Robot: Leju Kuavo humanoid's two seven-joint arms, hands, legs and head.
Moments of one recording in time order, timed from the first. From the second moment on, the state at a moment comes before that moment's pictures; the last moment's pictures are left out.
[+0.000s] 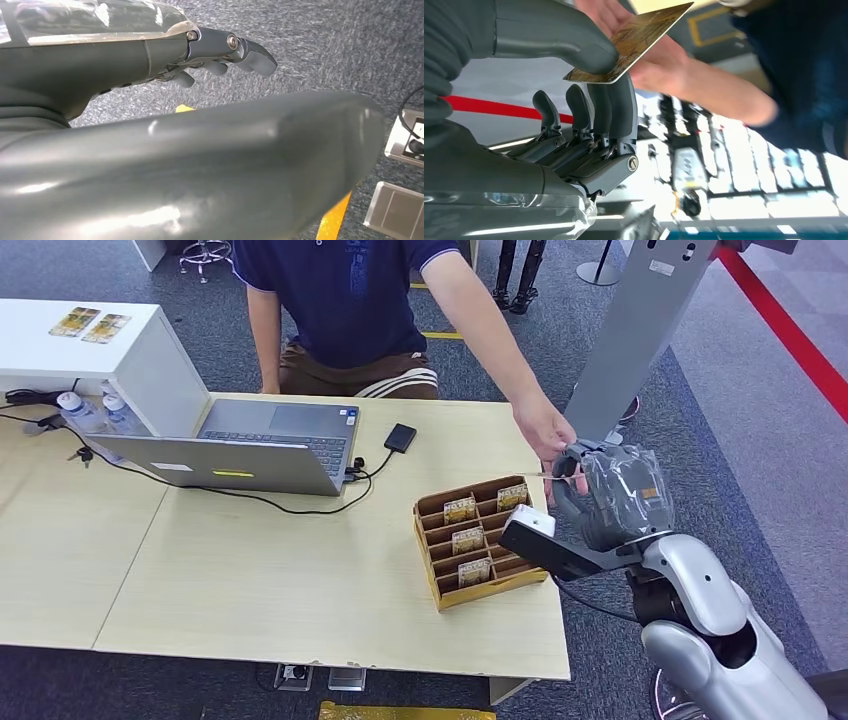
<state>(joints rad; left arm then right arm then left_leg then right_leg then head) -0.10 0.09 -1.09 -0.21 1.31 0.35 -0.16 -0.46 -0.47 0.63 -1.92 0.86 -0.07 0.34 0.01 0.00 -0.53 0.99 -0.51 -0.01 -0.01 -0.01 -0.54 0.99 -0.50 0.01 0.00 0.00</state>
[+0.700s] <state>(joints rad) -0.10 0.09 -1.09 -0.21 1.30 0.32 -0.19 -0.42 -0.40 0.66 -1.80 0.98 -0.38 0.16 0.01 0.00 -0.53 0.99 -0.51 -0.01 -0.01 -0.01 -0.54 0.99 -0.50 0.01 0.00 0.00</state>
